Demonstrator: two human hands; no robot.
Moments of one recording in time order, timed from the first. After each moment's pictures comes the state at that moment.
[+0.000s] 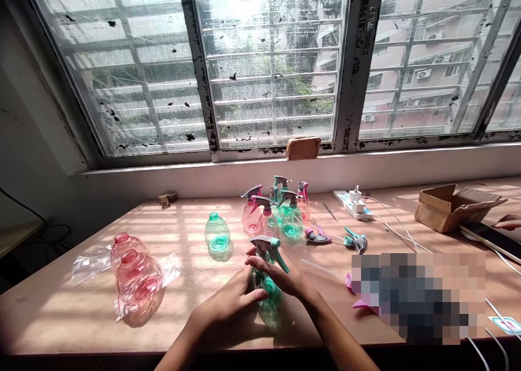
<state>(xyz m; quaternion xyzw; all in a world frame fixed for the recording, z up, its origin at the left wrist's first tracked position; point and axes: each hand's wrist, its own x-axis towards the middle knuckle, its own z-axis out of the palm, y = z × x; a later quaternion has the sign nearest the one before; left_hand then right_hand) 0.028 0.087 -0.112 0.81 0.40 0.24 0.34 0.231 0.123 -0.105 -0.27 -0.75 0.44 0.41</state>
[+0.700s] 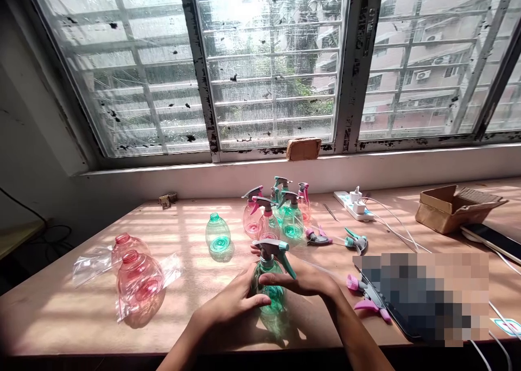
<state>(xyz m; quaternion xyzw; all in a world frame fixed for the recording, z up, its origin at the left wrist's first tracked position) 0.031 0.084 -0.106 0.82 0.39 0.23 0.34 0.270 0.118 -0.078 -0.24 -0.81 0.46 0.29</state>
